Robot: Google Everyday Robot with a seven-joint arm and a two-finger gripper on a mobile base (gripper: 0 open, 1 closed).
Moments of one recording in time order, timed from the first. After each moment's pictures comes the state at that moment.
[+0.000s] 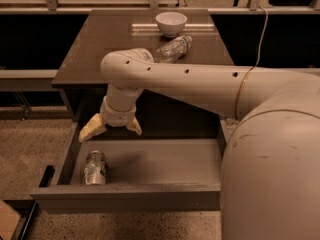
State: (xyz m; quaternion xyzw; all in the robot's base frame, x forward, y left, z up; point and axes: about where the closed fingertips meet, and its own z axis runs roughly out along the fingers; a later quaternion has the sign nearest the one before) arm 0.566 0.138 0.689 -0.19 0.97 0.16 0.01
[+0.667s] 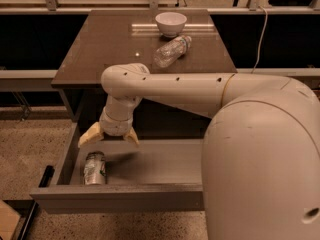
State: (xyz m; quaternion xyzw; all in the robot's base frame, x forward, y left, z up) arm 0.561 0.153 0.644 -0.12 0.98 0.17 -0.04
